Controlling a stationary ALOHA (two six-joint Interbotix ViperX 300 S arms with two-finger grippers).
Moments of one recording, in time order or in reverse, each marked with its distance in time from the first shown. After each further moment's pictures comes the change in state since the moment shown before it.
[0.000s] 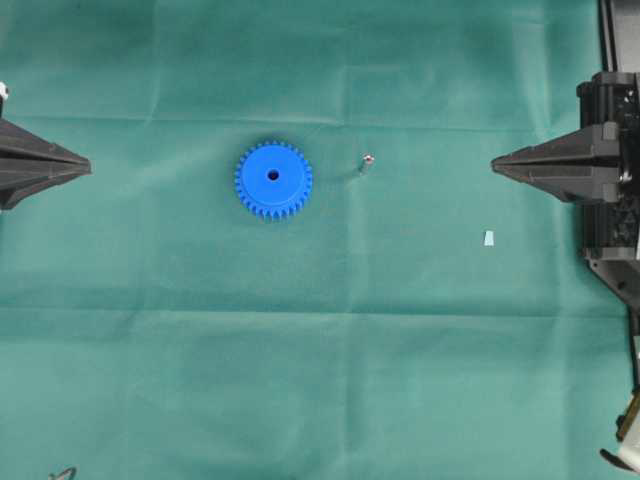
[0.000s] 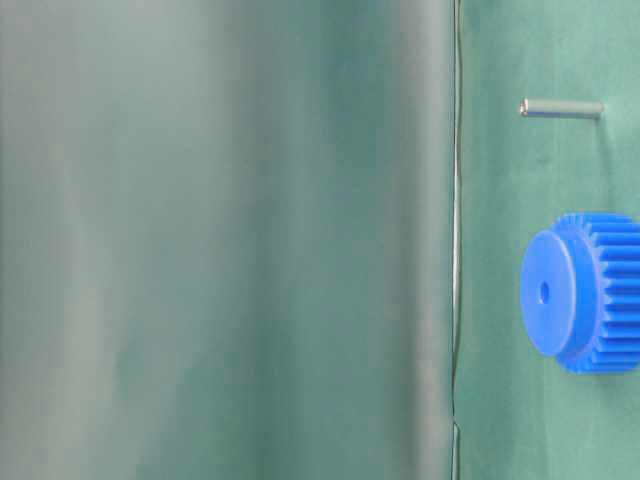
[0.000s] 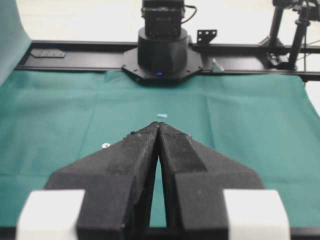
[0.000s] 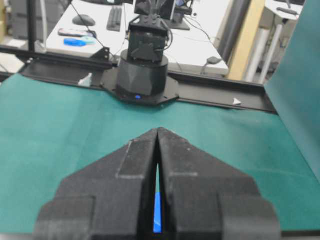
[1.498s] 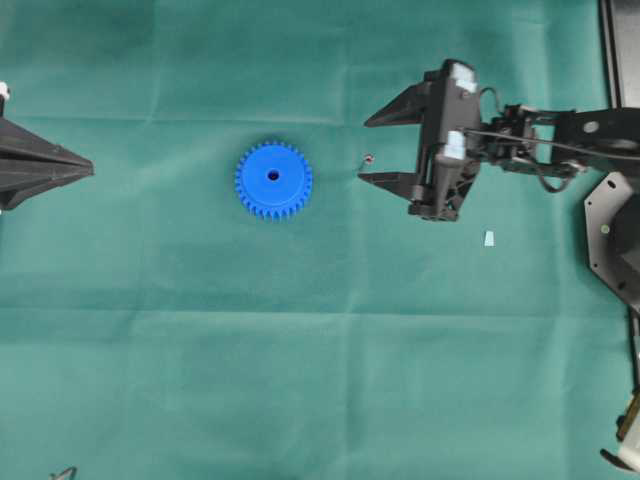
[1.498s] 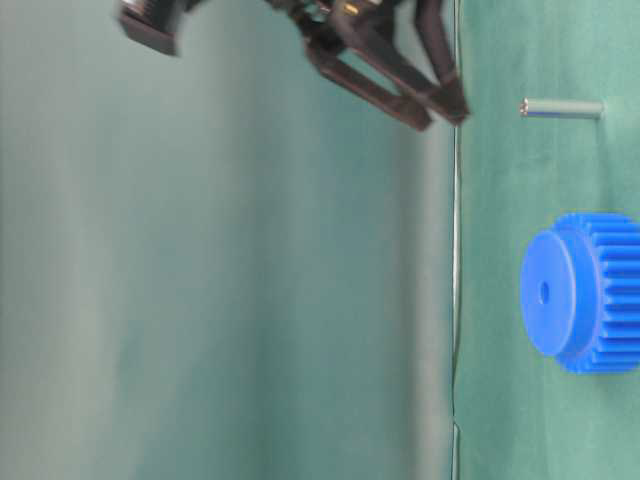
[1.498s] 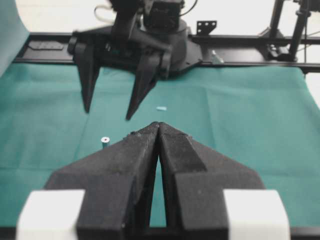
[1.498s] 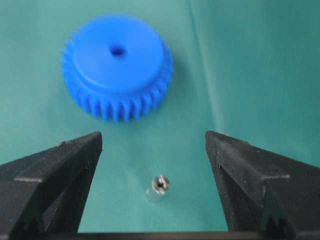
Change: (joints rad) left arm 0.000 0.005 -0.020 0.012 0.046 -0.011; right arm -0.202 0.795 -0.236 0.051 0.081 0.015
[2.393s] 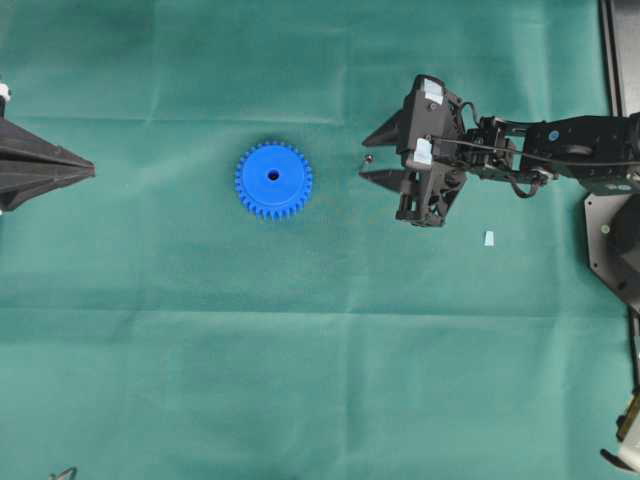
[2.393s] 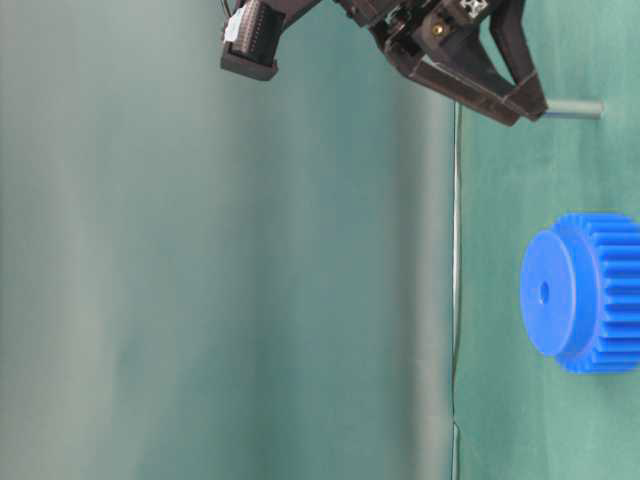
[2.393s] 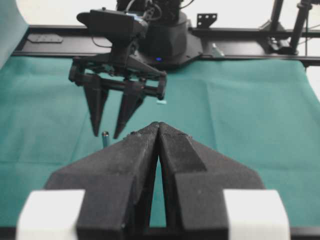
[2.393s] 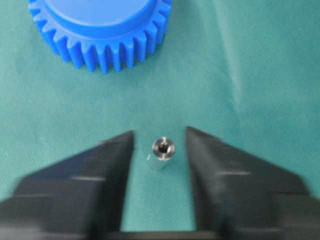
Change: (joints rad) left arm 0.000 0.000 0.000 0.000 0.020 0.000; right arm -0.003 0.132 0.009 0.034 -0.040 0.000
